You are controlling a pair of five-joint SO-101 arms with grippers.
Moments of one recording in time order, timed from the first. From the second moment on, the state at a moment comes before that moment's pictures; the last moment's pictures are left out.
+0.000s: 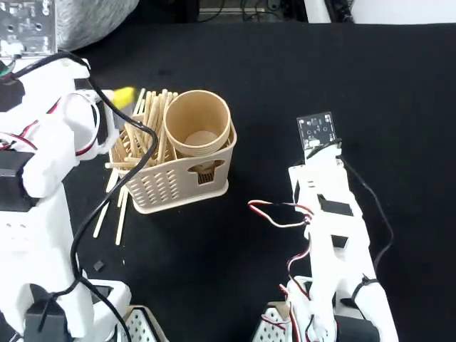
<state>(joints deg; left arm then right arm) -2.9 -24.9 -24.7 95.9 2.9 9.1 -32.7 72.2 13.5 21.0</state>
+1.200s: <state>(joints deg) -17.2 -3.8 19.0 69.8 -13.8 8.9 -32.7 72.2 13.5 21.0</state>
